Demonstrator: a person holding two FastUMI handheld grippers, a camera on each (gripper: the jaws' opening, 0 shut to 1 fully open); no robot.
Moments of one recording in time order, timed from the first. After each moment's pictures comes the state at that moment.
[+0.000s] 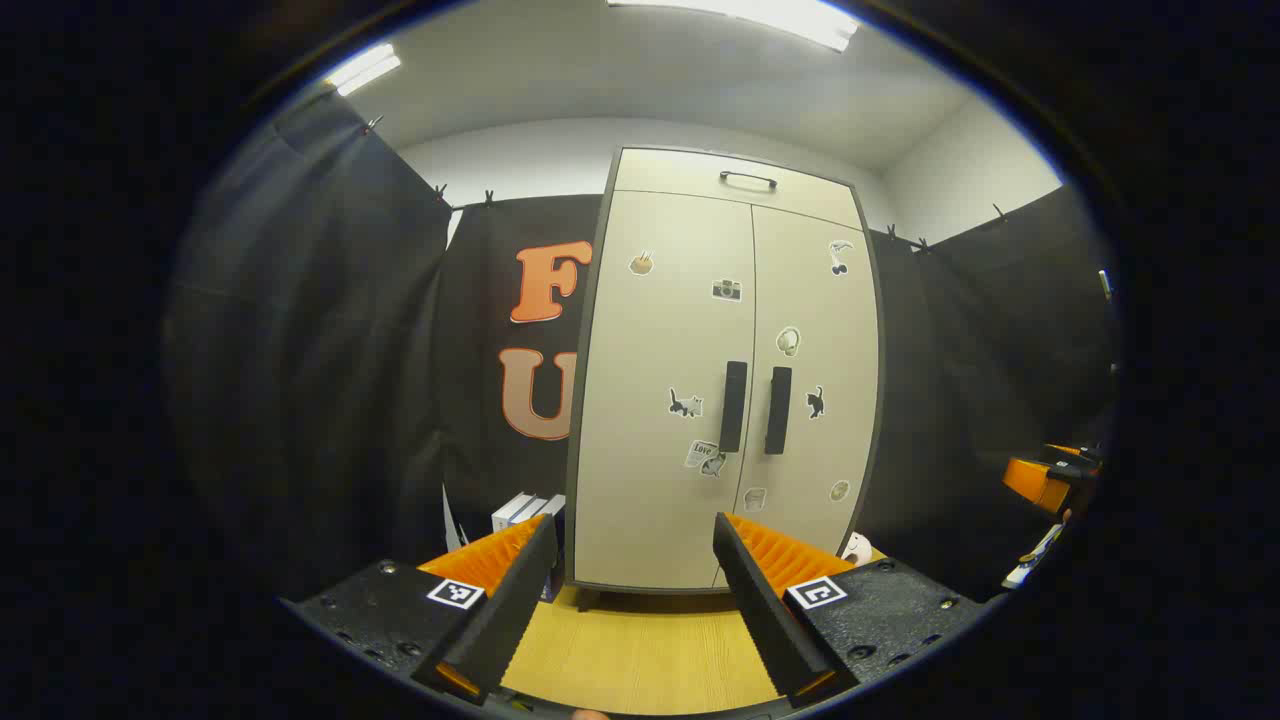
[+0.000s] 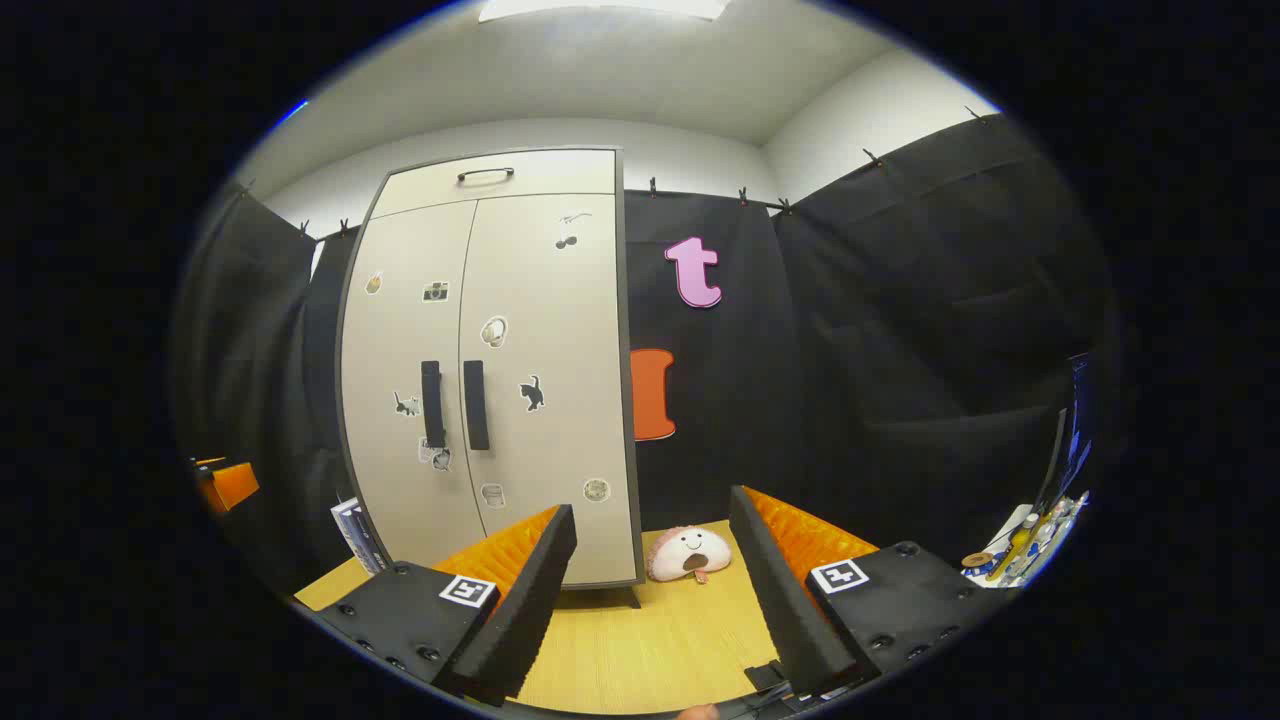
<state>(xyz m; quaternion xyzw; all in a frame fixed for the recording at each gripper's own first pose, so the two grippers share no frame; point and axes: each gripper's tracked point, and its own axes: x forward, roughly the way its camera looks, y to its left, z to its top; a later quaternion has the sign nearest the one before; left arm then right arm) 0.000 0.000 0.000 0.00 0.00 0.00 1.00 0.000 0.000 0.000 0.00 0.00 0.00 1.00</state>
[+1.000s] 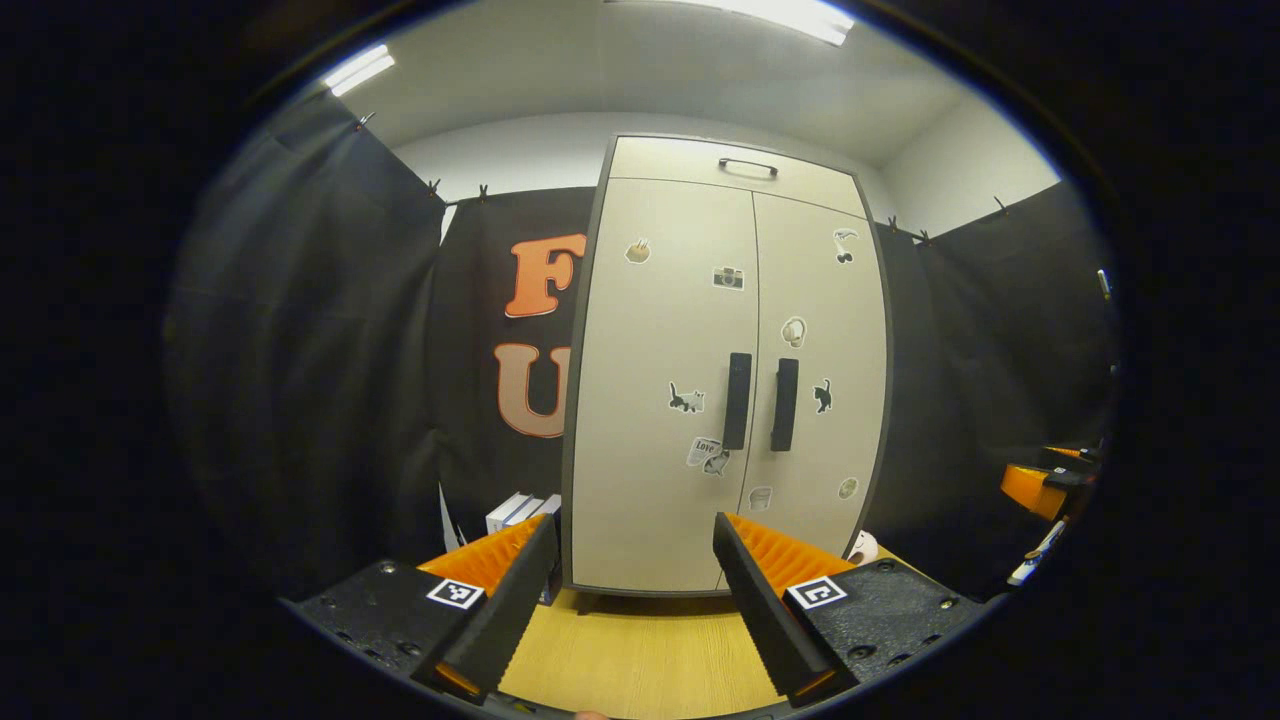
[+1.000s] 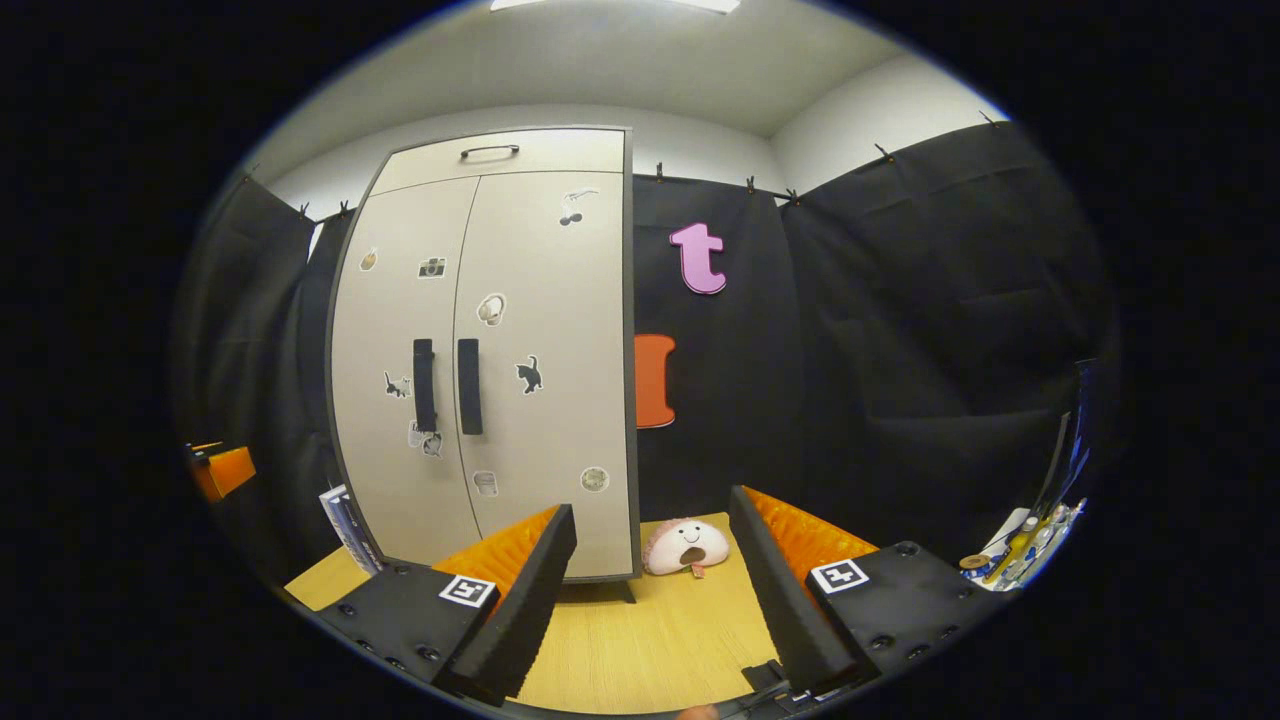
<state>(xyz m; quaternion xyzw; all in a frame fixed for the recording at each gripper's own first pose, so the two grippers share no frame) 0.027 0.001 -0.012 0.01 0.01 0.00 1.00 0.024 0.019 -0.012 -0.02 0.02 0.00 1.00</state>
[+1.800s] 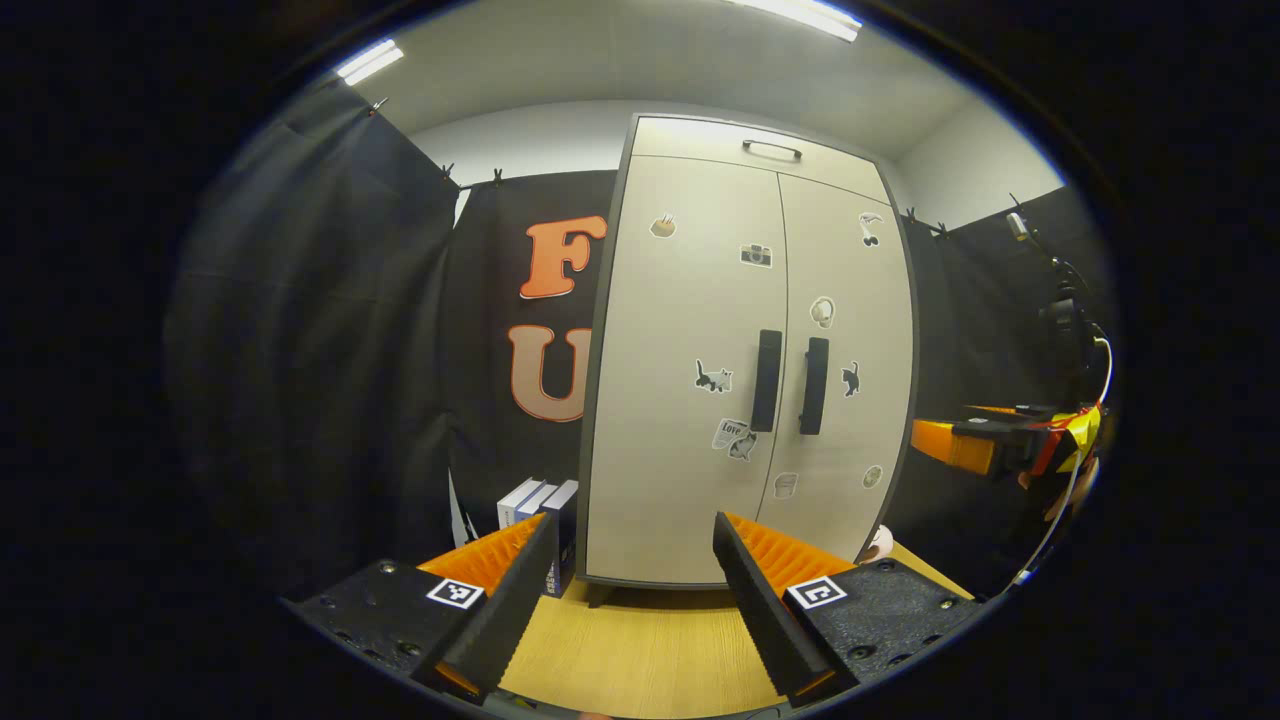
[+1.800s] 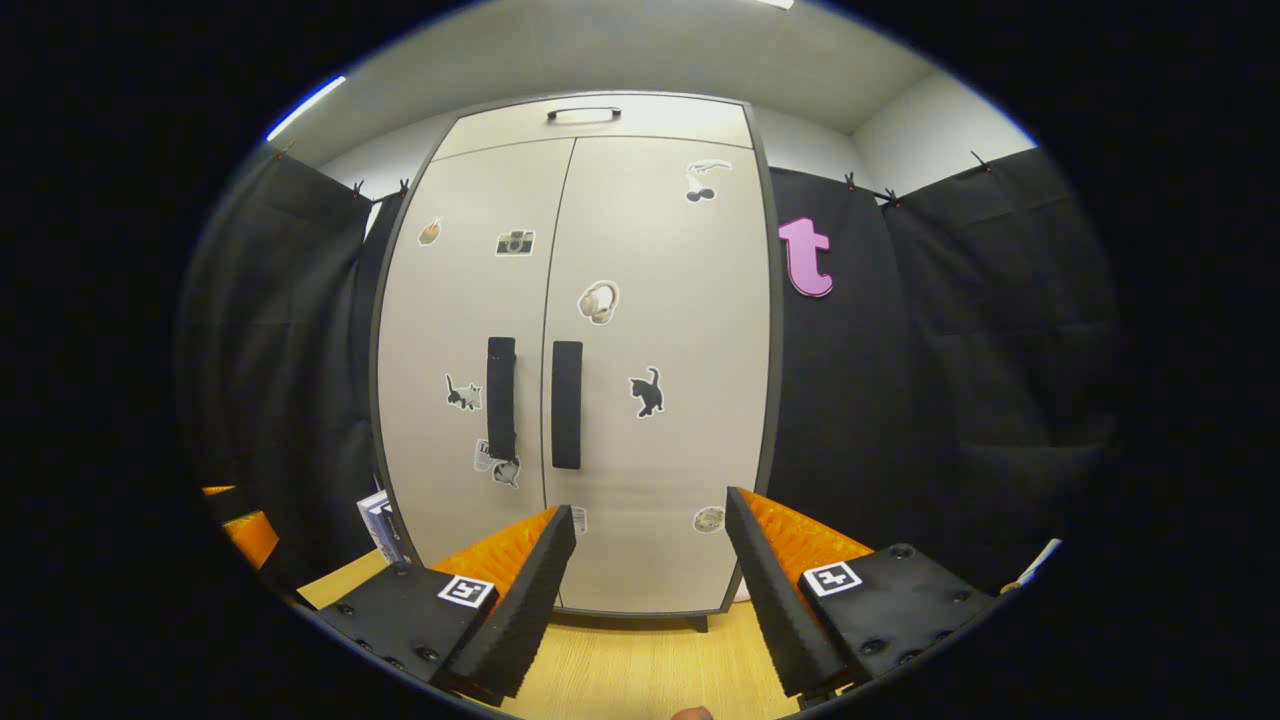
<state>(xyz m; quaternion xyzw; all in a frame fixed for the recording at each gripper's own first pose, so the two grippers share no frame) 0.043 0.028 -0.037 0.00 0.03 0.02 1.00 0.134 0.161 0.006 -0.05 0.04 0.10 0.99</state>
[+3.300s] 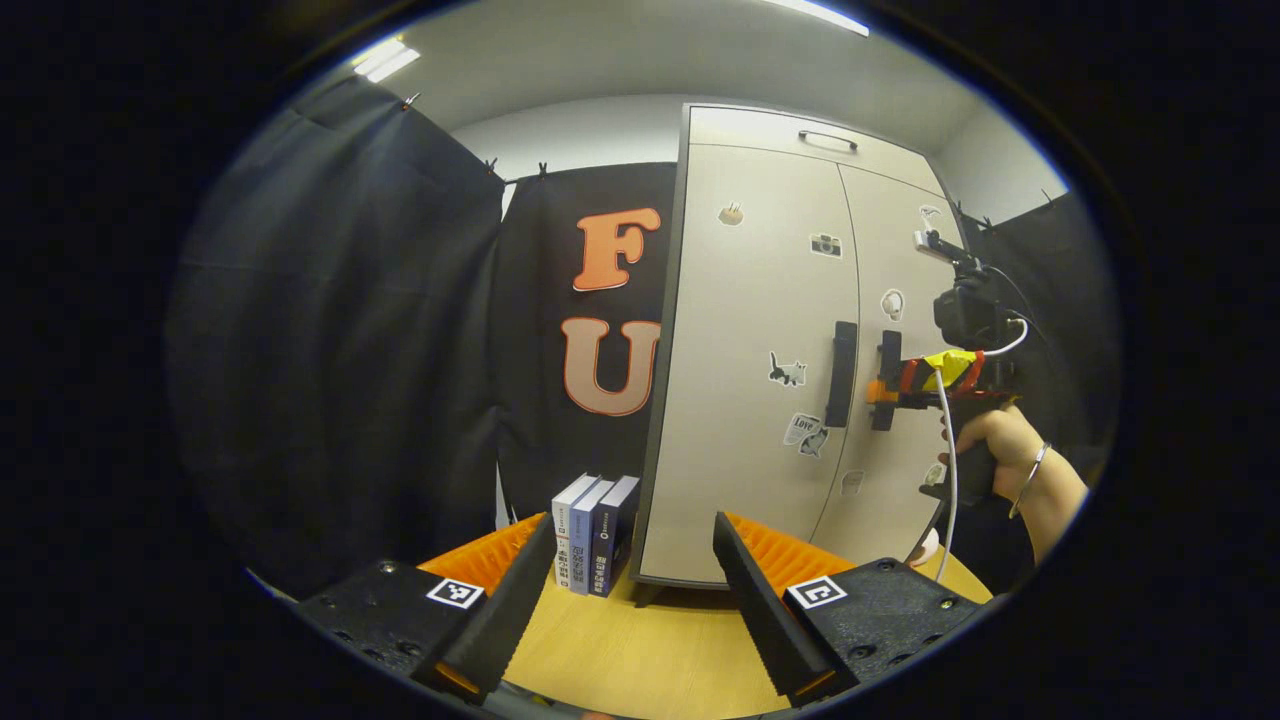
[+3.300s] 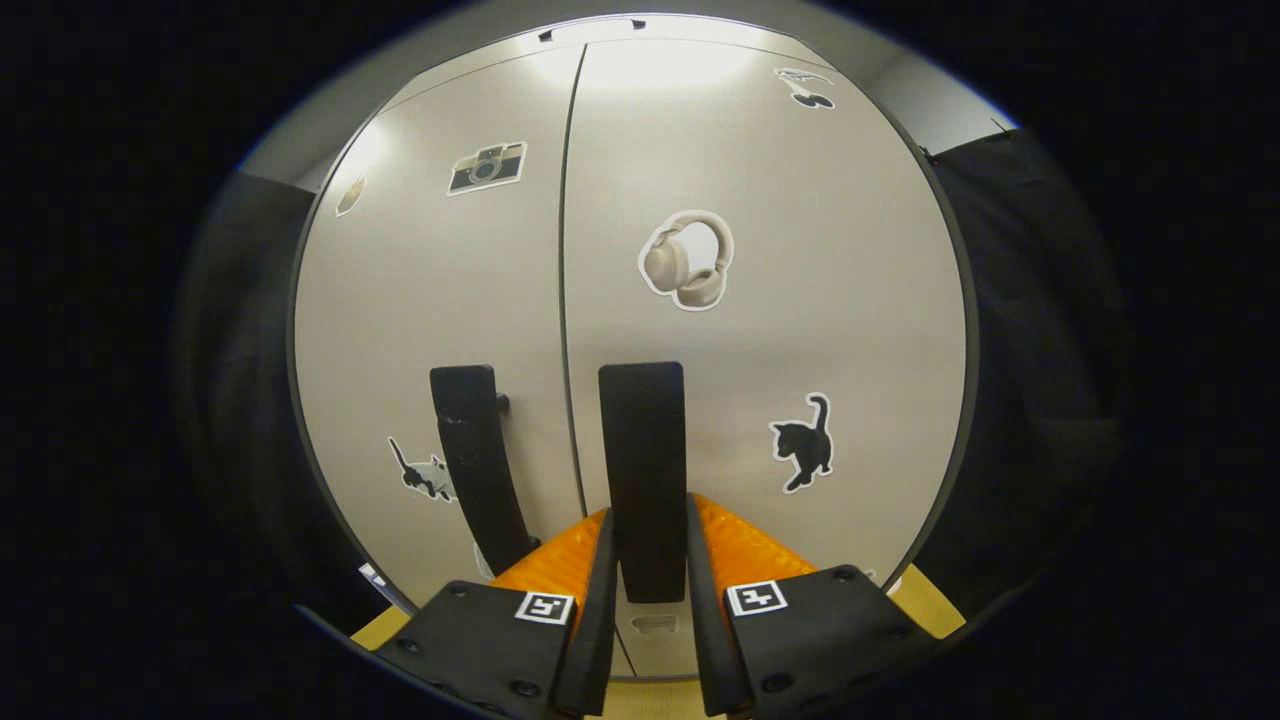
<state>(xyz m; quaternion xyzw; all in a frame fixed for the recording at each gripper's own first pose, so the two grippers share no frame) 0.051 0.078 -0.046 0.00 0.03 0.09 1.00 0.290 0.263 0.006 0.00 0.08 0.11 0.99</state>
